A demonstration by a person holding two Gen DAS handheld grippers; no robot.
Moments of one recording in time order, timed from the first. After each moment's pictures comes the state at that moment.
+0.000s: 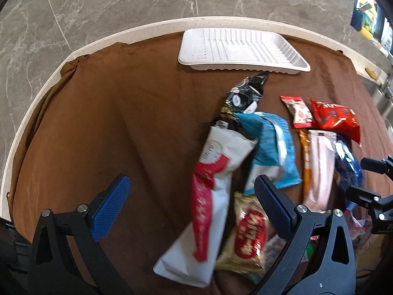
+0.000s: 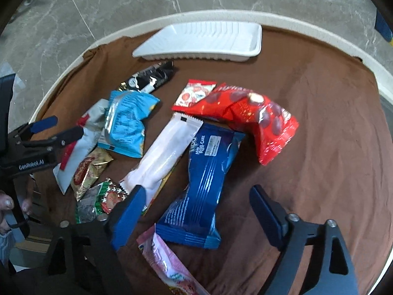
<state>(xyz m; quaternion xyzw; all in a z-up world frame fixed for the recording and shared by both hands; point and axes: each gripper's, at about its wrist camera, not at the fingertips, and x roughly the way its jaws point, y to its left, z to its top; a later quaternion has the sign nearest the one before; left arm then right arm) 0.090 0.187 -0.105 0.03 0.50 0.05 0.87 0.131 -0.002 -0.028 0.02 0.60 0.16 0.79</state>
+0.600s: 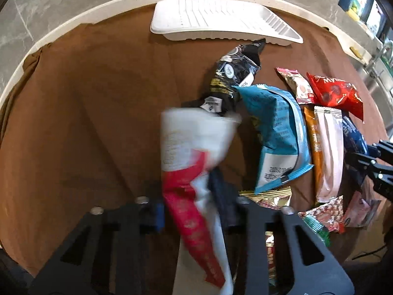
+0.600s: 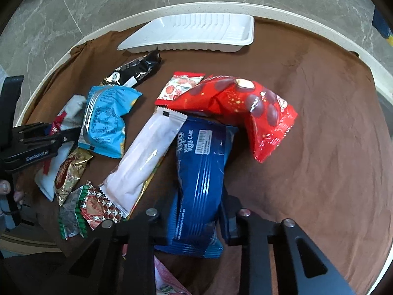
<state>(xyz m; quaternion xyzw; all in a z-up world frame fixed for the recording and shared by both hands) 0.143 0.215 -0.158 0.02 0.55 -0.04 0.84 0.135 -0.005 -0.044 0.01 0.60 0.14 0.79</state>
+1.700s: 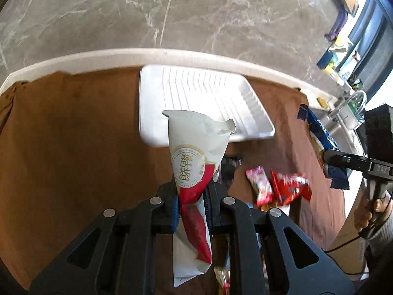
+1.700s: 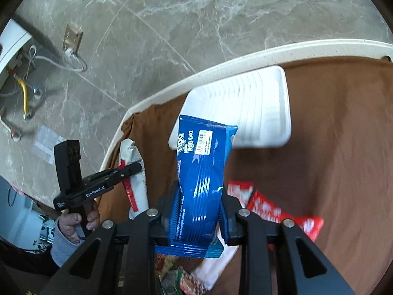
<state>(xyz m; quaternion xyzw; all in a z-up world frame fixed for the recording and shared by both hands) 0.248 0.253 -0.043 -0.08 0.48 -0.15 0.86 0.261 -0.031 0.041 0.24 0.55 0.23 0.77</state>
